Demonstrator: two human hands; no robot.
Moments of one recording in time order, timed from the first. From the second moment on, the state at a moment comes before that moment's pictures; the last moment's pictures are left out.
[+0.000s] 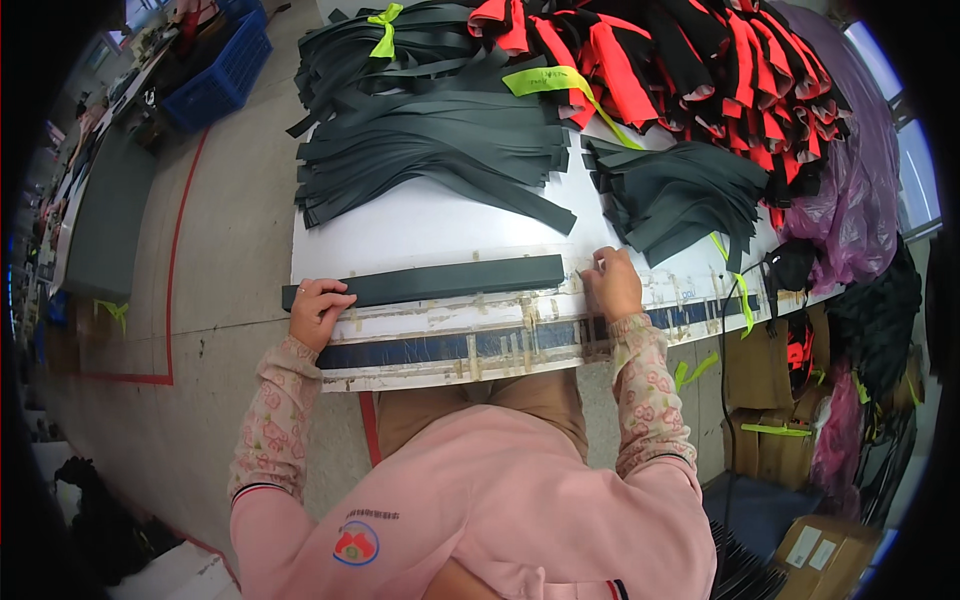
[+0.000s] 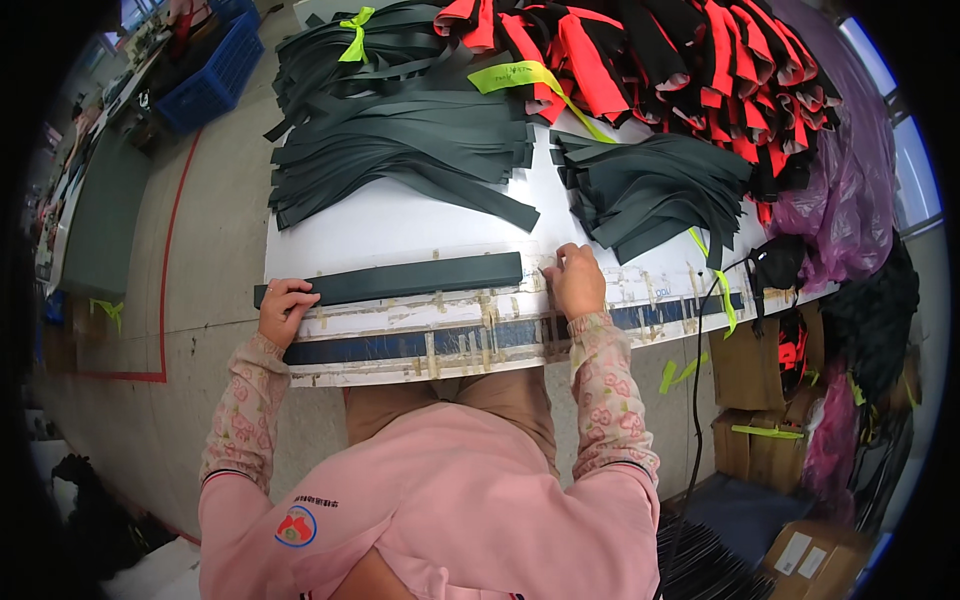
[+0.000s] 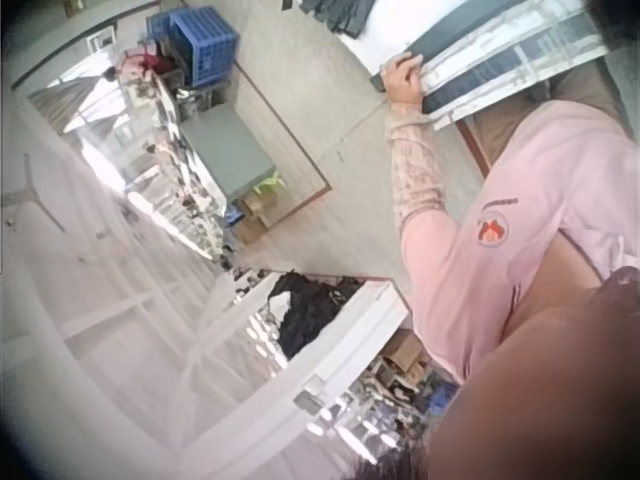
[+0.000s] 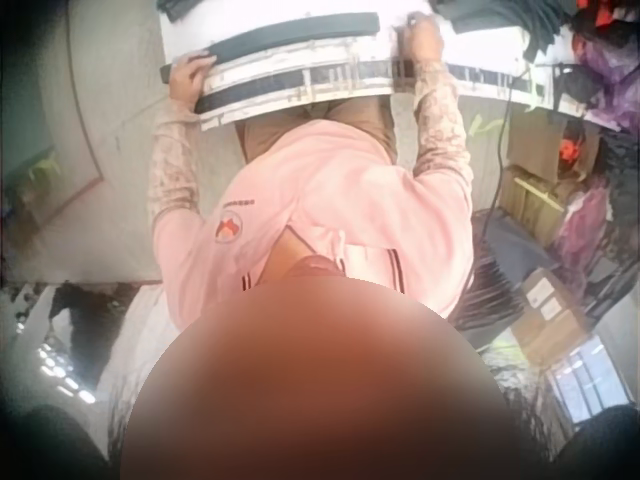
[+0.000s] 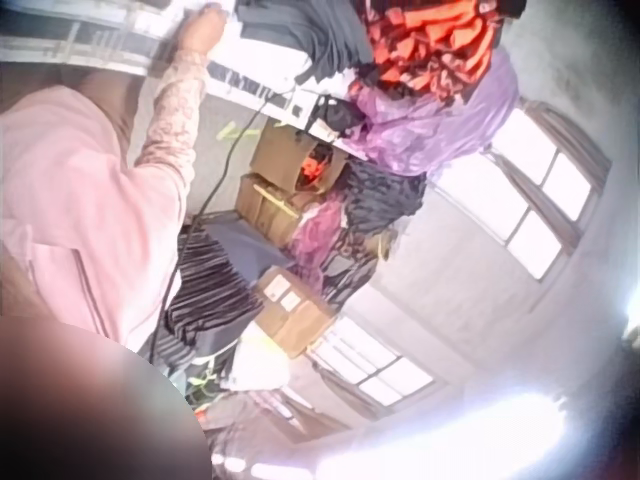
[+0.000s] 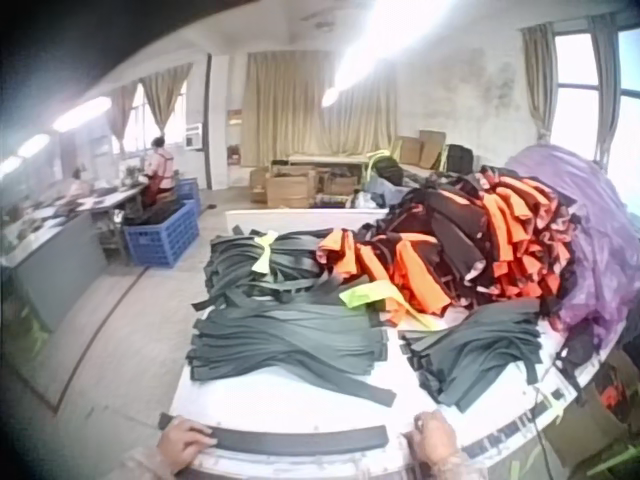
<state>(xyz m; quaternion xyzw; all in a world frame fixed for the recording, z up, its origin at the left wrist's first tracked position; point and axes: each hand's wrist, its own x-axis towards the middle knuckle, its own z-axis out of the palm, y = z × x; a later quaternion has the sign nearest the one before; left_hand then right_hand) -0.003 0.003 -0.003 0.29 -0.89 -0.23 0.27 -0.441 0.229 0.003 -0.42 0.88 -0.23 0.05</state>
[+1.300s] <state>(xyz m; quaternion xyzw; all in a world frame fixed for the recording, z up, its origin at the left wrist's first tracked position) 0.003 0.008 -0.021 0.30 -0.83 -0.28 0.38 -0.181 0.070 0.038 -0.64 0.63 -0.31 0.32</state>
